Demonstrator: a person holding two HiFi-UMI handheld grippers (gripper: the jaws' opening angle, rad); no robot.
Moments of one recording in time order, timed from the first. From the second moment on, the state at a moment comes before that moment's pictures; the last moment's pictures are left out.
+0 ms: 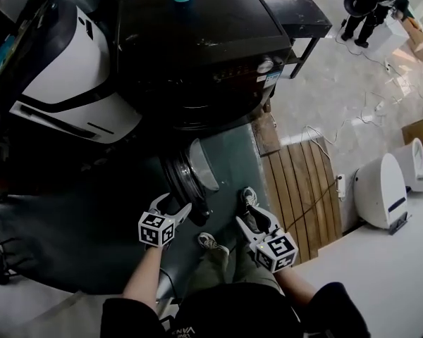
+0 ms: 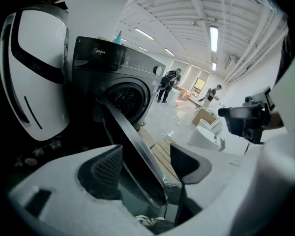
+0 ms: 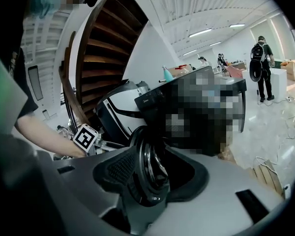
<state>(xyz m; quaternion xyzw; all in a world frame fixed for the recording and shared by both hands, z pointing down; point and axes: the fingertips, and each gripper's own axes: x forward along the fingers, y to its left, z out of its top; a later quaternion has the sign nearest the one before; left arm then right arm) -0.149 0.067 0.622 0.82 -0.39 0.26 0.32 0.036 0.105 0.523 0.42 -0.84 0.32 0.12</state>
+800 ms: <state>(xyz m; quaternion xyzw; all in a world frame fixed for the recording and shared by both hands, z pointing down) 0.013 -0.069 0.617 0.85 -0.35 0.21 0.32 0.156 -0.011 0.576 0.46 -0.81 0.34 0.13</state>
